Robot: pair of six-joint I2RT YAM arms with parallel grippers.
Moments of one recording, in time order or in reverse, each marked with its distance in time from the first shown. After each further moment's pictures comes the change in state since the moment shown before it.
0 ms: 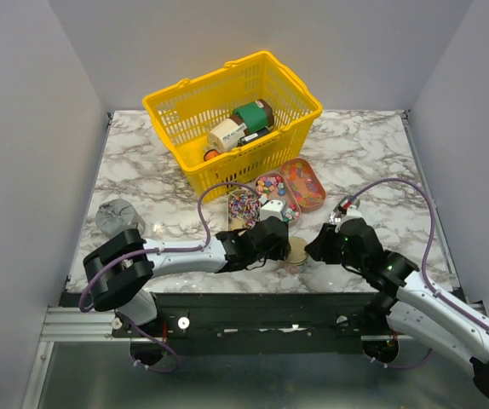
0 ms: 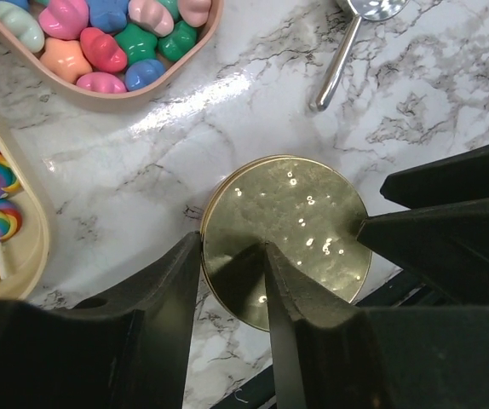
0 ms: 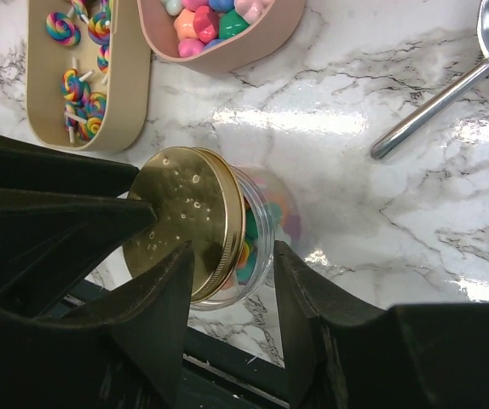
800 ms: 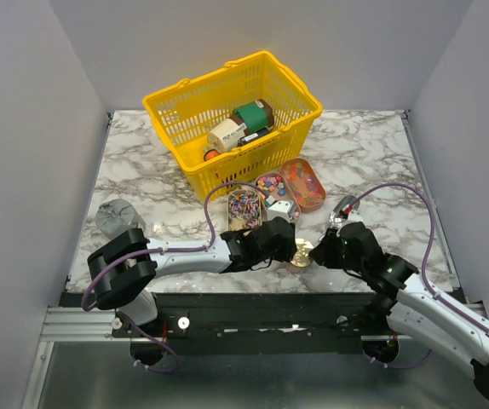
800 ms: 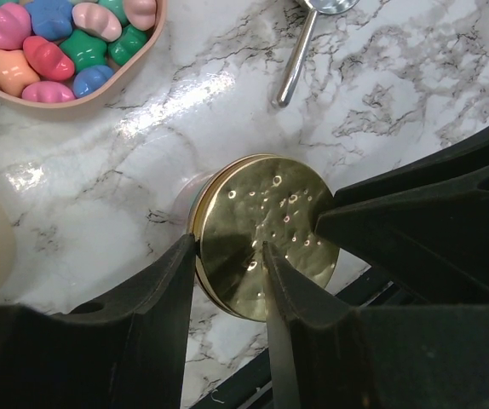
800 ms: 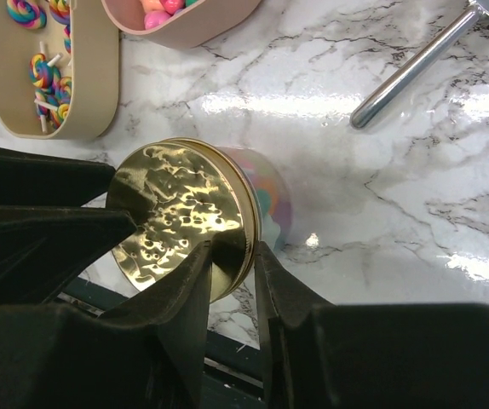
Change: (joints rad) left arm -0.026 0.025 0.046 0.001 0.023 0.011; right arm 0.000 -0.021 -0.037 -0.036 0.004 0.037
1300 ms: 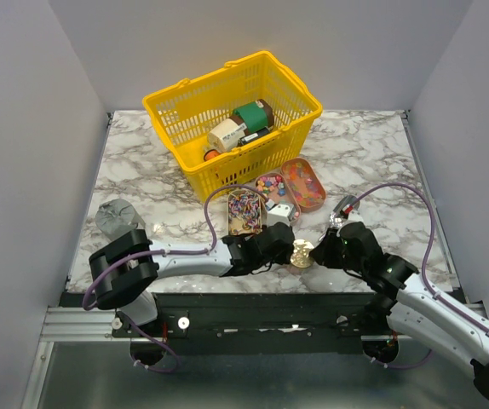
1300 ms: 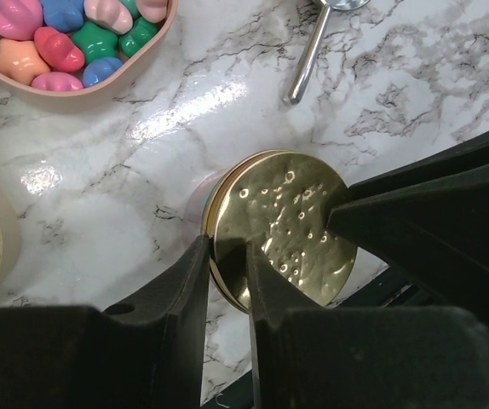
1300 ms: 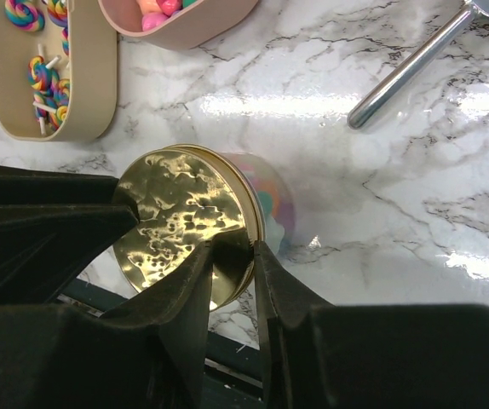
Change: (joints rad) left arm -0.026 0.008 -0.017 0.008 -0.047 -0.009; right arm 0.000 0.006 0.000 -0.001 0.003 0.008
